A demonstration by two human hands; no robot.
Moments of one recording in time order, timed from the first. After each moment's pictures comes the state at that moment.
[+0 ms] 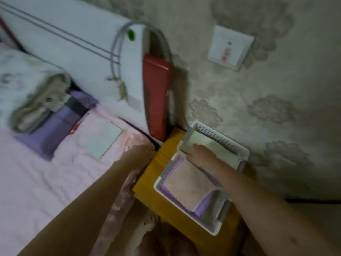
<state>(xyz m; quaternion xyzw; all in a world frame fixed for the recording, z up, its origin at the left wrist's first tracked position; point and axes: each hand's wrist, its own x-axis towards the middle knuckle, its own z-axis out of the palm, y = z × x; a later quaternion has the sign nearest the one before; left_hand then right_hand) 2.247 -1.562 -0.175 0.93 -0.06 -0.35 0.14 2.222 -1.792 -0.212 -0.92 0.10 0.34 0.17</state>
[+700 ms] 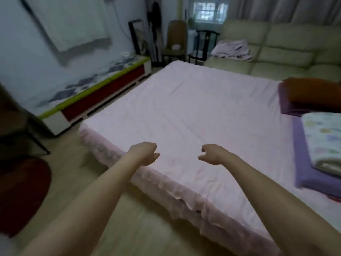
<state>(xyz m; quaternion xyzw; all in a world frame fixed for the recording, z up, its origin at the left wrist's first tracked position) 1.566 -1.111 0.031 0.80 0.57 -0.15 0.12 1.815 -1.144 0.014 -0.72 -0.65 0.24 -0.09</state>
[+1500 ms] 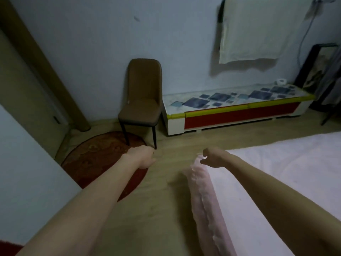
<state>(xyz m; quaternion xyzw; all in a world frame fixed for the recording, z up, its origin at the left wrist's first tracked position) 0.963 -0.826 0.062 0.50 0.84 -0.12 0.19 1.148 -0.654 0.031 -0.39 -0.89 0.17 -0.18</state>
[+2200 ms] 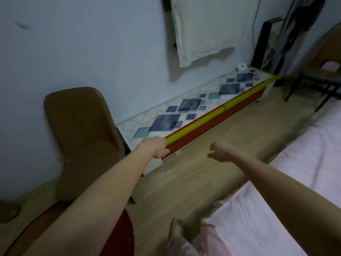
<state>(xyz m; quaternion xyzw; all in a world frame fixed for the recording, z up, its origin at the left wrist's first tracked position) 0.672 -0.247 0.031 0.68 0.70 -0.19 0.15 0.902 -0.184 -0.003 -0.55 -0.80 0.20 -0.13</state>
